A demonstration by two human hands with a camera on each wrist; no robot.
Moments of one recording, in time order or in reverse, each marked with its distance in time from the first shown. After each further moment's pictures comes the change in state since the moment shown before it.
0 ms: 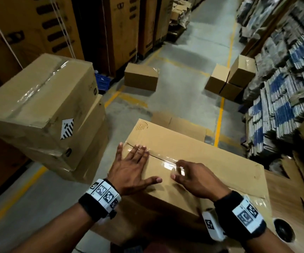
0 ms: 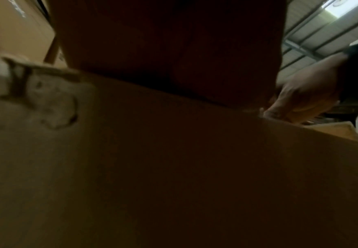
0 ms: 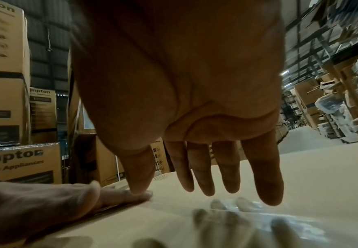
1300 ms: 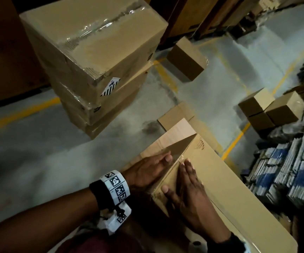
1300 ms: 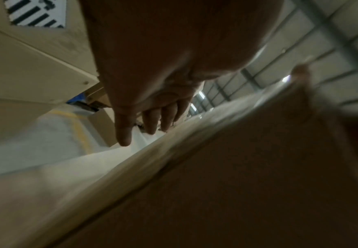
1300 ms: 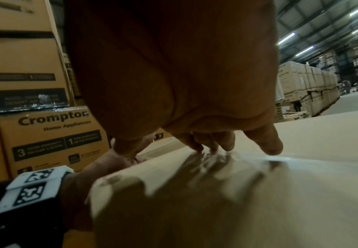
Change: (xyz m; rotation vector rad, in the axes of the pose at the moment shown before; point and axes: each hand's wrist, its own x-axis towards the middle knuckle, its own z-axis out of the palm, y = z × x) left_hand 0.001 -0.073 0.062 -1.419 0.116 -0.084; right_hand 0.047 -0.127 0.046 -0.190 -0.263 -0.124
